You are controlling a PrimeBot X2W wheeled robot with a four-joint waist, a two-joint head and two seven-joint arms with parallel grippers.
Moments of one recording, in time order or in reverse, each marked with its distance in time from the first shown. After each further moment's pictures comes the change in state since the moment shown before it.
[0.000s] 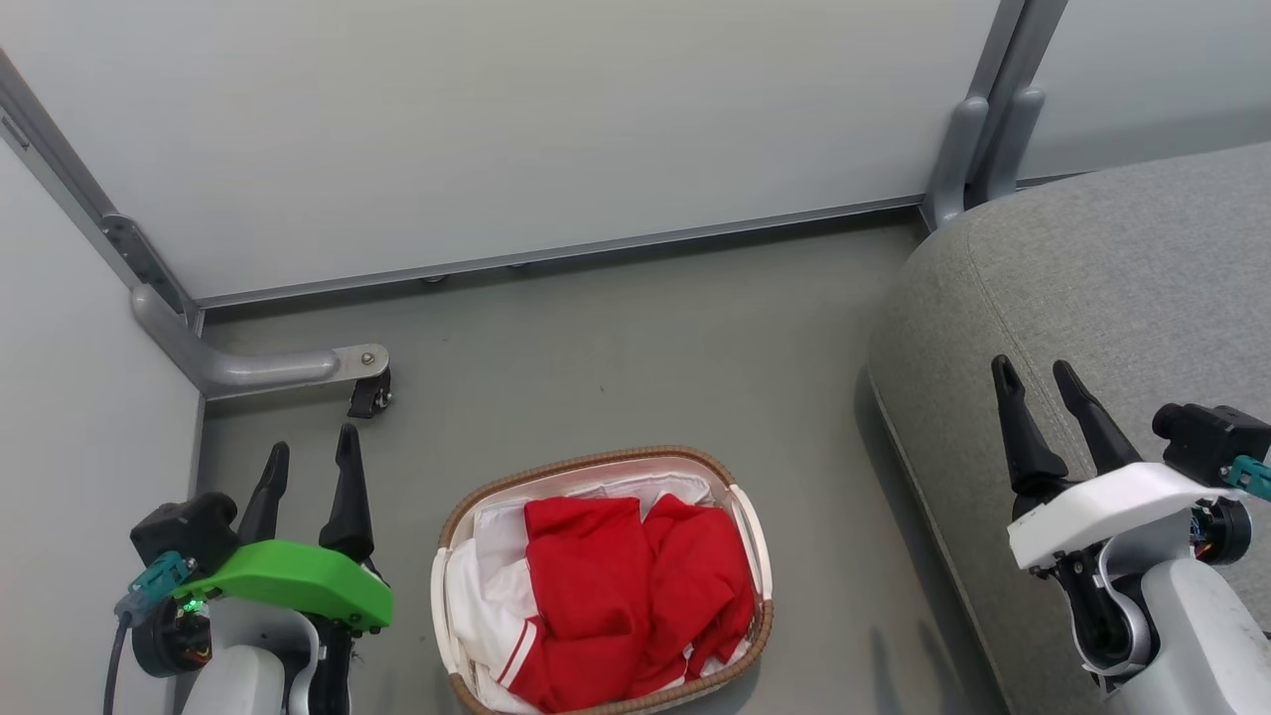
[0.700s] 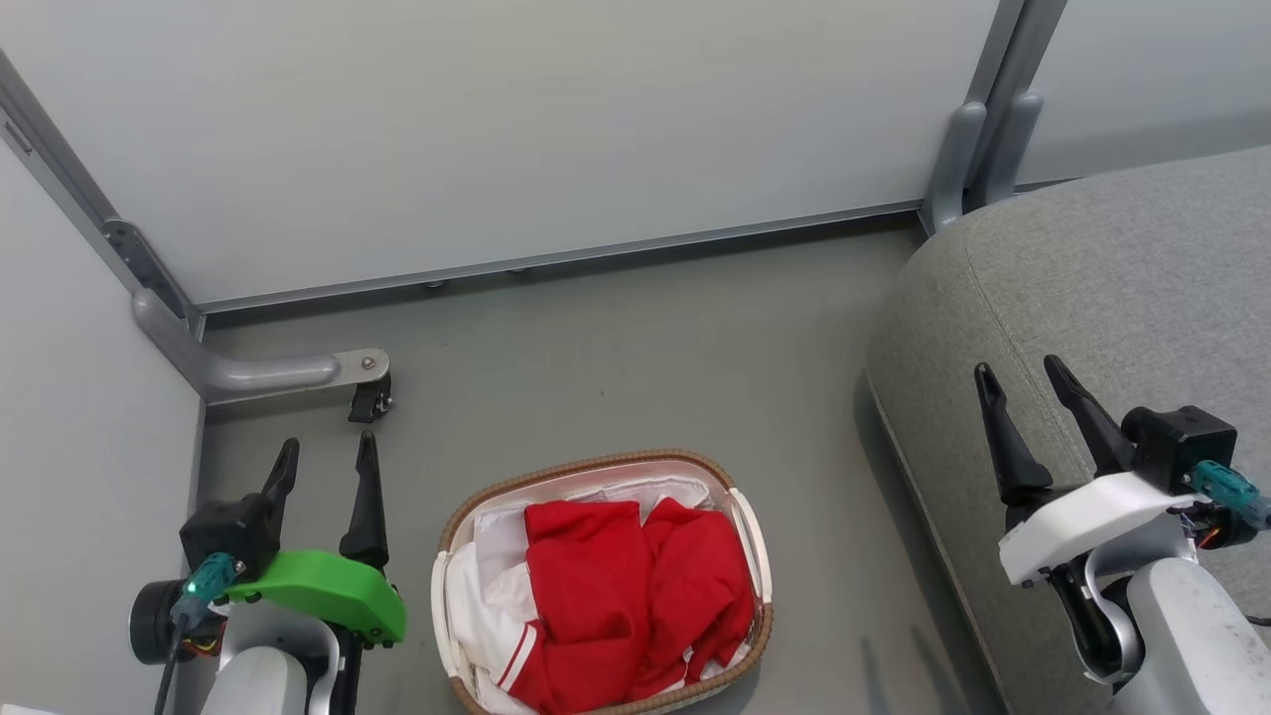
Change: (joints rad) left arm -0.004 0.006 -0.026 0.030 0.209 0.012 -0.051; right arm -0.003 -0.024 0.031 0.010 -0.199 0.000 -0.051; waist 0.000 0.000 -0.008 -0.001
